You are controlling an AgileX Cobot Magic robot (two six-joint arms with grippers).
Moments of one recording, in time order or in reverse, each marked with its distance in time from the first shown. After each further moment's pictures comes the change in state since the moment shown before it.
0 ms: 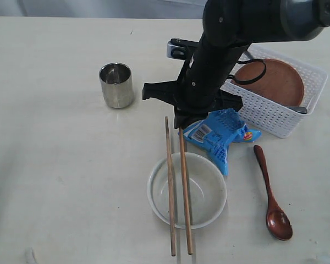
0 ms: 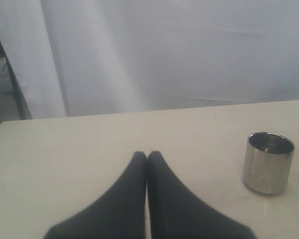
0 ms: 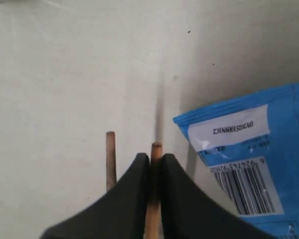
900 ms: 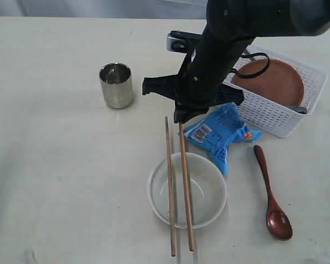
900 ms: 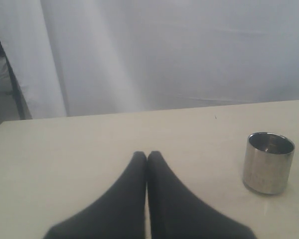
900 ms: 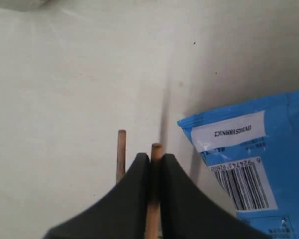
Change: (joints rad) left arm 0.000 0.000 0.000 0.000 0.000 0.000; right arm 0.000 -0.031 0.000 -0.007 -0.003 -0.019
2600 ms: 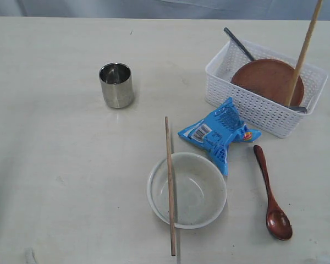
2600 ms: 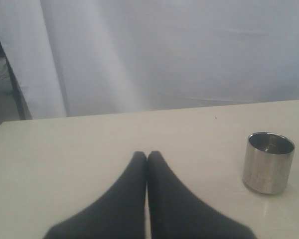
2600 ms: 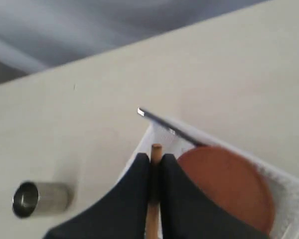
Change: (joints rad) left arm 0.000 0.000 0.000 0.002 0.000 0.000; right arm -0.709 -0.301 -0.256 0.258 0.167 -0.460
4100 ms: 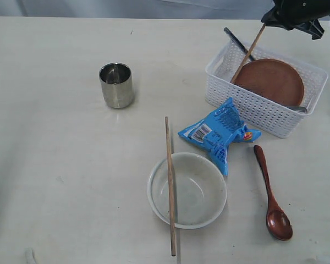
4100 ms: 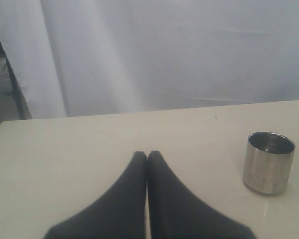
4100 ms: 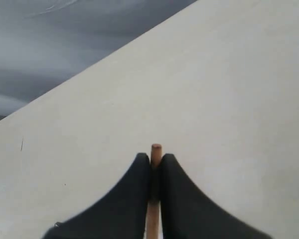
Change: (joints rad) left arm 0.000 0.000 0.000 -0.002 0.000 0.000; right arm 0.054 0.525 0.000 0.428 -0.507 -0.276
